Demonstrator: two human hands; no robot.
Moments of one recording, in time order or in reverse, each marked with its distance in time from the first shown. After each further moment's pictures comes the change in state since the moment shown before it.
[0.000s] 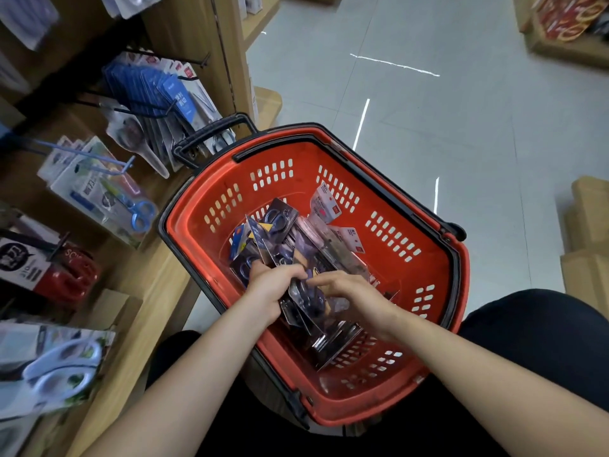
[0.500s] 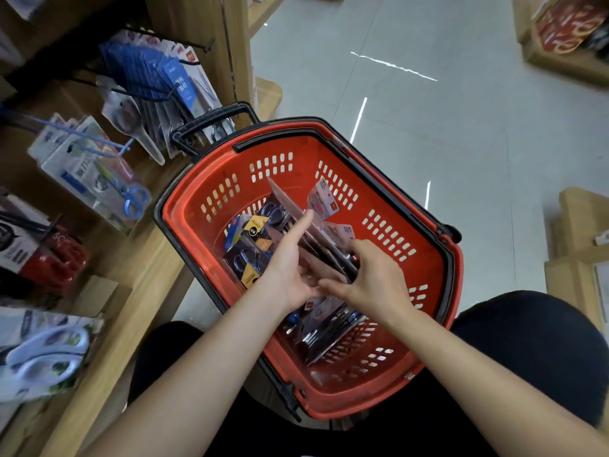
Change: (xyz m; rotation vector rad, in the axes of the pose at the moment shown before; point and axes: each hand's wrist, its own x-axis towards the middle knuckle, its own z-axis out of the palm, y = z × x) left_hand -0.076 0.050 0.032 -0.306 -0.374 -0.268; right_hand -0.020 -0.025 -0.009 -0.926 0.537 -0.334
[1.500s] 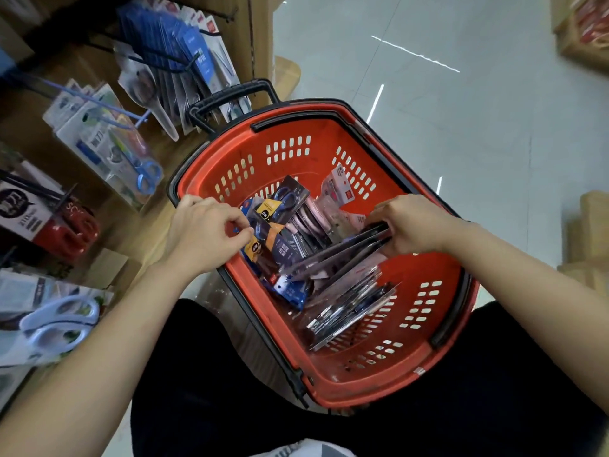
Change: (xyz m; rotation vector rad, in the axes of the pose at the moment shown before) left_hand -0.010 0.071 -0.137 1.757 0.579 1.056; right_hand 0.103 0.039 -0.052 -0.465 -0.452 -0.547
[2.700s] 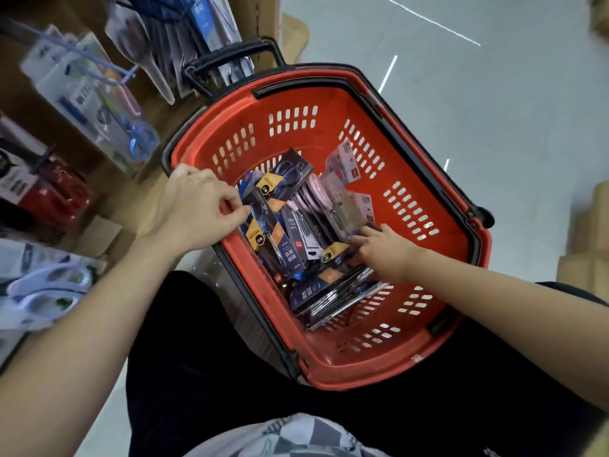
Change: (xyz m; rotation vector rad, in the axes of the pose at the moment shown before) left_hand 0.001 -0.008 0.006 0.022 0.022 0.081; right_hand 0.002 -0.035 0.087 -0.385 -0.394 -0.080
